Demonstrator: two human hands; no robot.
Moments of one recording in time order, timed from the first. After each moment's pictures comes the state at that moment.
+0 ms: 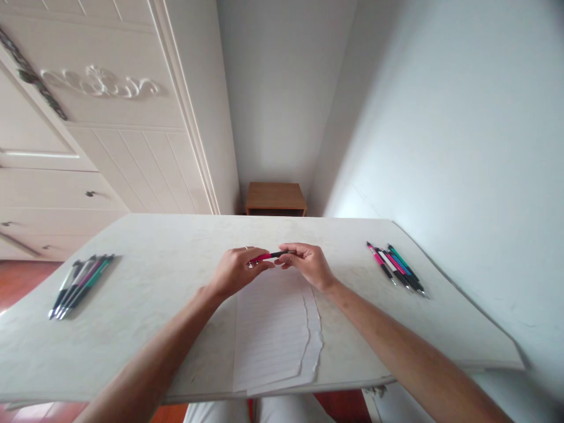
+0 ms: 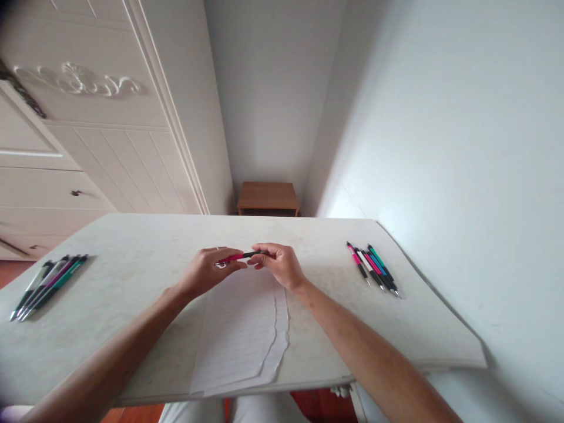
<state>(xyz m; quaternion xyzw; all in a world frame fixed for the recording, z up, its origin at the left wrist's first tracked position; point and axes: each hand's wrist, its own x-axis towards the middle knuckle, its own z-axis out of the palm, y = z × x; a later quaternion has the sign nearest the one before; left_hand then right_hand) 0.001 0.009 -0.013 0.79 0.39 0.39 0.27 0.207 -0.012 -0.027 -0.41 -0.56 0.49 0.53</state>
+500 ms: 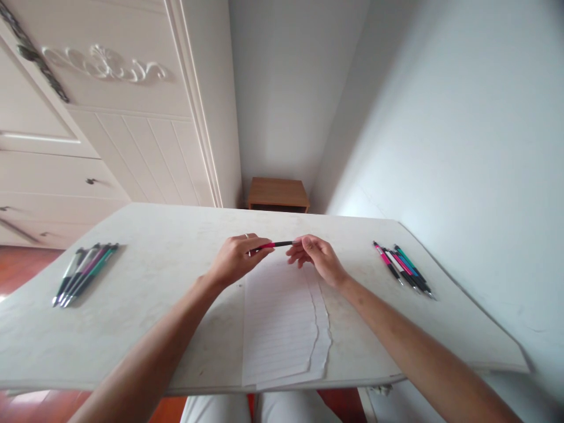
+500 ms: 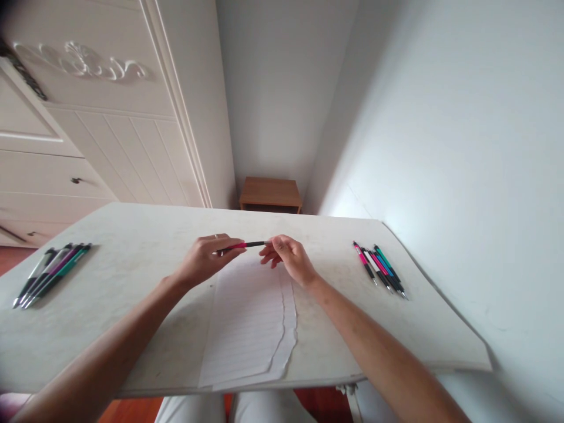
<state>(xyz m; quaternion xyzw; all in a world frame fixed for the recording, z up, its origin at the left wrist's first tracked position) -0.012 0.014 -0.005 0.83 0.36 0.39 0.17 0.215 -0.015 -0.021 -0.40 -0.56 0.53 0.50</state>
